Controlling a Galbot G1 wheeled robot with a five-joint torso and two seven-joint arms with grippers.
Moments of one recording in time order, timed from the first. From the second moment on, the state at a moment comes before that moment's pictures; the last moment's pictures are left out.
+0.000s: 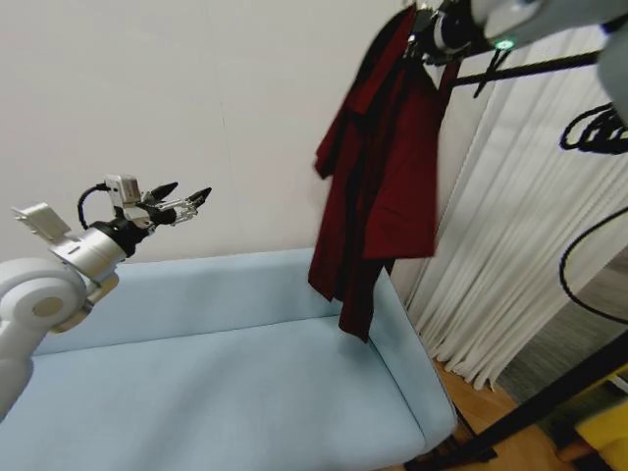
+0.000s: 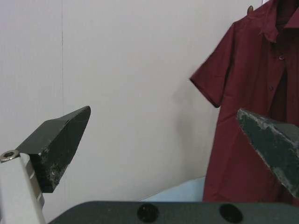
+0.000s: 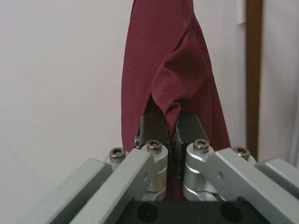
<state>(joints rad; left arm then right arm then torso) 0.77 -0.57 -0.68 -2.13 -1.30 0.36 -0.03 1.06 0.88 -0.66 1.59 2.25 -0.40 1.39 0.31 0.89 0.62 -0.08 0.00</state>
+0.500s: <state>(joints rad) 0.79 -0.63 -0.67 -2.10 -1.25 0.35 -0.02 1.05 1.10 -0.74 1.21 1.93 -0.25 1.53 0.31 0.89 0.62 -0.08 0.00</state>
